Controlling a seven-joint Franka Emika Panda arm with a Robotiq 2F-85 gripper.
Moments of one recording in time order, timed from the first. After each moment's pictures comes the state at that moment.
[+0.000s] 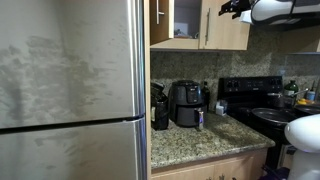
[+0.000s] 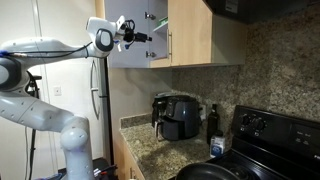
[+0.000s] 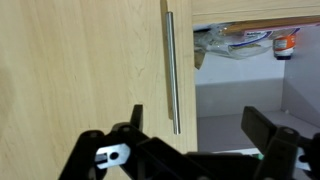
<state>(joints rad) -0.15 -0.93 0.14 -2.27 -0.05 2.82 0.22</state>
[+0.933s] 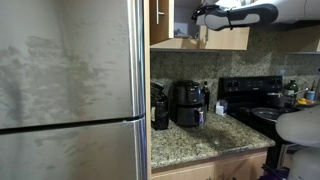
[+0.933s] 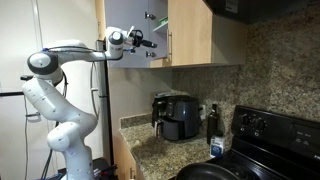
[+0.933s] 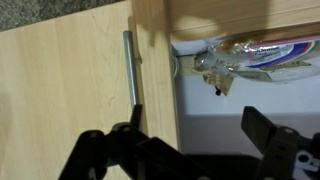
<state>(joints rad) -0.70 -0.70 0.68 -1.83 -0.28 2.48 0.79</state>
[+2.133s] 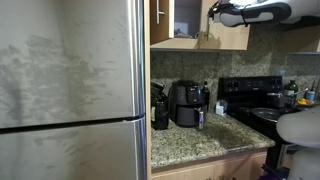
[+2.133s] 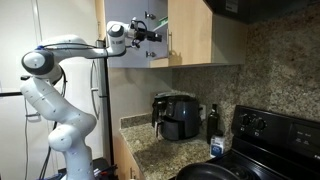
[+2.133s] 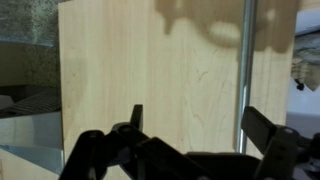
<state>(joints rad) -0.63 -0.68 0.51 -1.86 -0.49 2.43 0.77</state>
